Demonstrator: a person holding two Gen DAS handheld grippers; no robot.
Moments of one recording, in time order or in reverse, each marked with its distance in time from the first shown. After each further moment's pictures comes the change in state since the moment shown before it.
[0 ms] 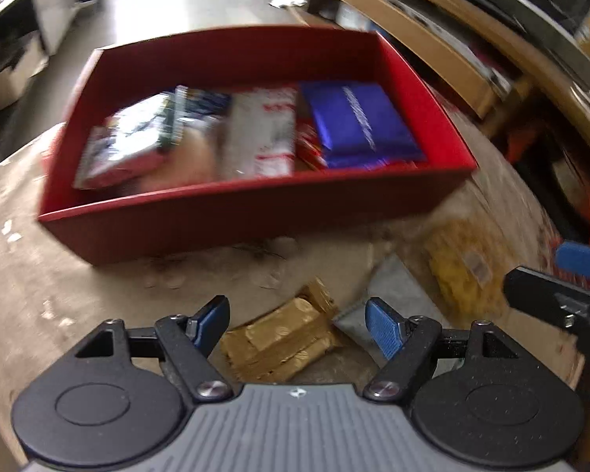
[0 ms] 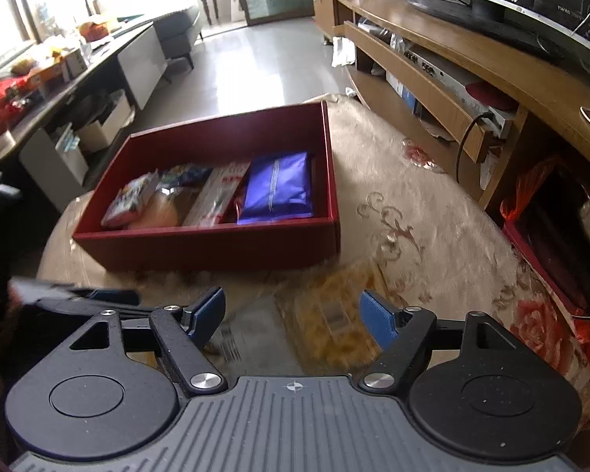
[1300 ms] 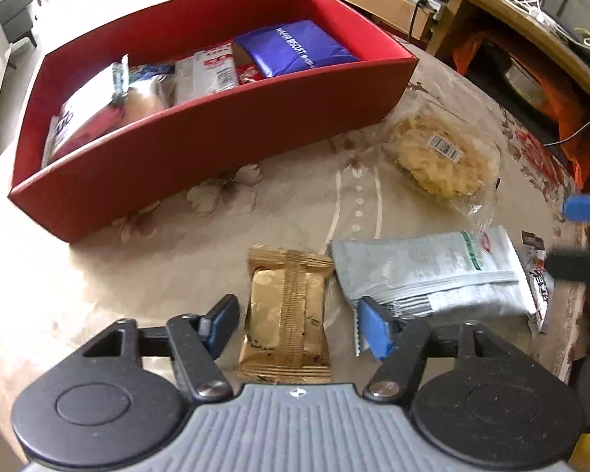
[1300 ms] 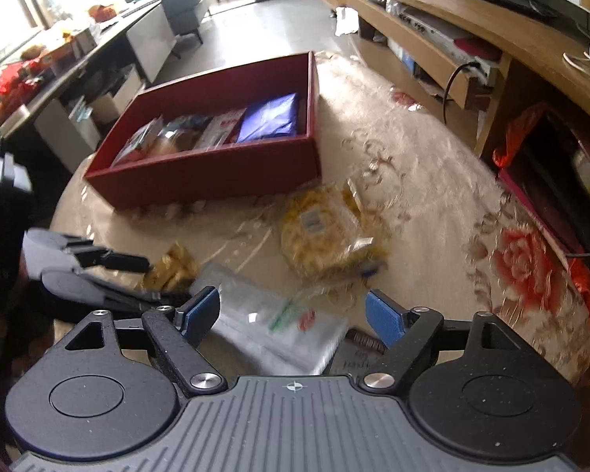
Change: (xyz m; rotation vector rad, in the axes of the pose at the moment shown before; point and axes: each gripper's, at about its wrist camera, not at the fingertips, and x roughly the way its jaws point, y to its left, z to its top) left arm -0.006 -0.002 -0.043 0.222 0.057 -0.049; right arm -0.025 -0.024 -0.050 0.009 0.085 0.067
